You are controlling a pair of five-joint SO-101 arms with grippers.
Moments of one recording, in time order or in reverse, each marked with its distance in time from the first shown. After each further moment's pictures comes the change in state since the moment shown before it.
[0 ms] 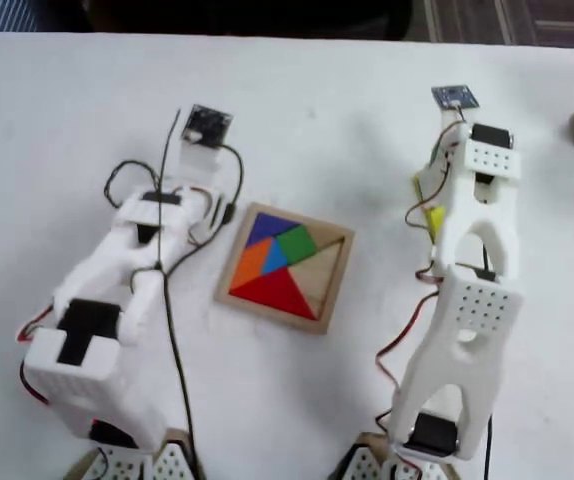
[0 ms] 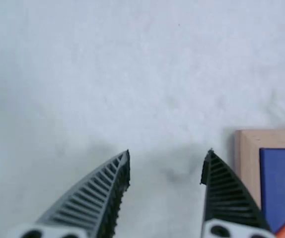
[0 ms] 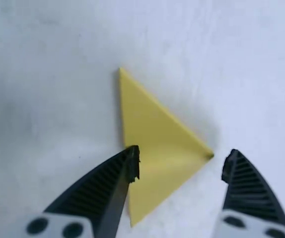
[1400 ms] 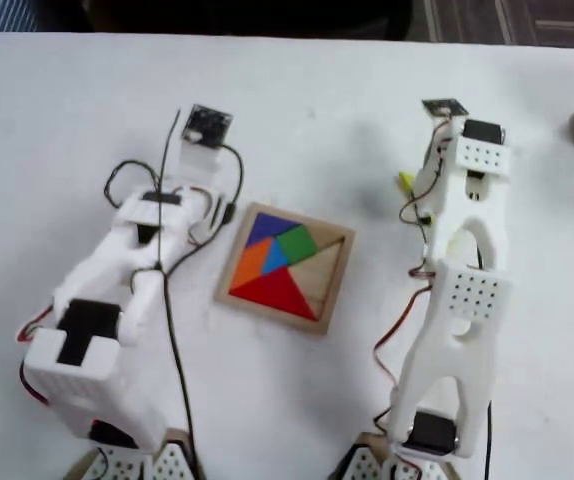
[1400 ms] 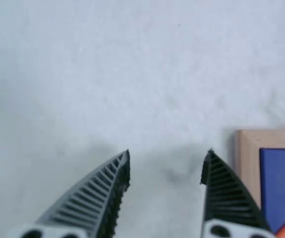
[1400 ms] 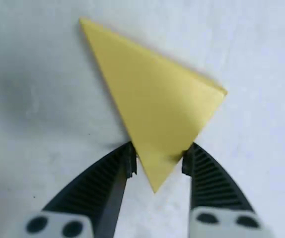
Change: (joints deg) left arm 0.0 0.0 0.0 0.0 0.0; right arm -1.8 7.4 -14.0 14.2 -3.0
